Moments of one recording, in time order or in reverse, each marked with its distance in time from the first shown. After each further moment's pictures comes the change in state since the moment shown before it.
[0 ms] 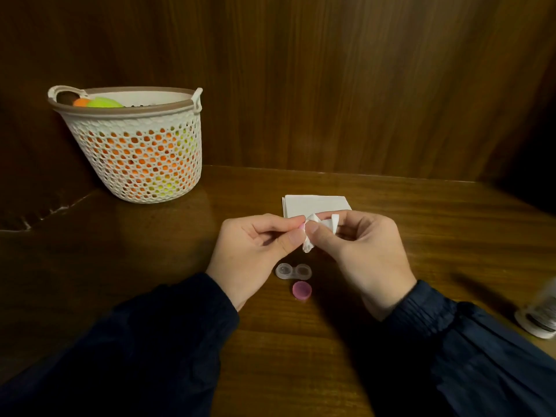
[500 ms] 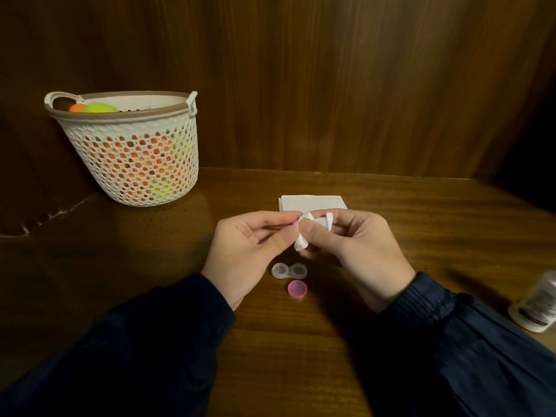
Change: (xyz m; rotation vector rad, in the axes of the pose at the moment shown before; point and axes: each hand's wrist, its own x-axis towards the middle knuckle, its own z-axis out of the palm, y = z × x) left_hand 0.001 0.002 0.000 -0.017 -0.016 -0.015; right_hand 0.000 -0.009 -0.005 0.230 -0.158 0.111
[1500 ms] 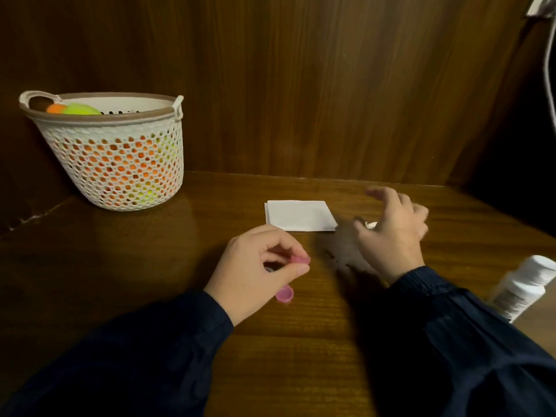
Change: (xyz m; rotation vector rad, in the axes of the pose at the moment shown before) left_hand -0.008 -0.001 0.014 0.360 -0.172 0.060; right_hand 0.037 0.008 -0.067 -1.107 0.567 -0.146
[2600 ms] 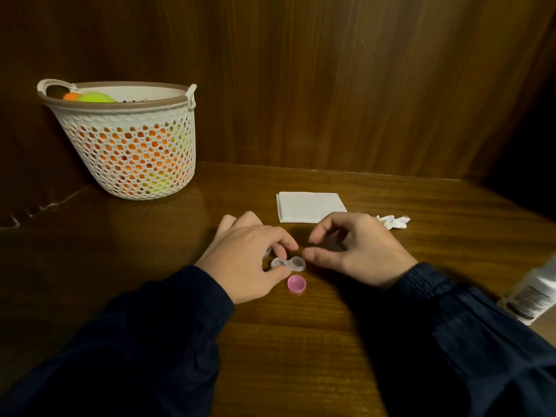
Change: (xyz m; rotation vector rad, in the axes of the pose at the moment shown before) left_hand 0.005 -0.010 -0.031 0.742 -0.180 0.029; right_hand -0.023 -0.023 0.005 0.205 -0.537 -0.325
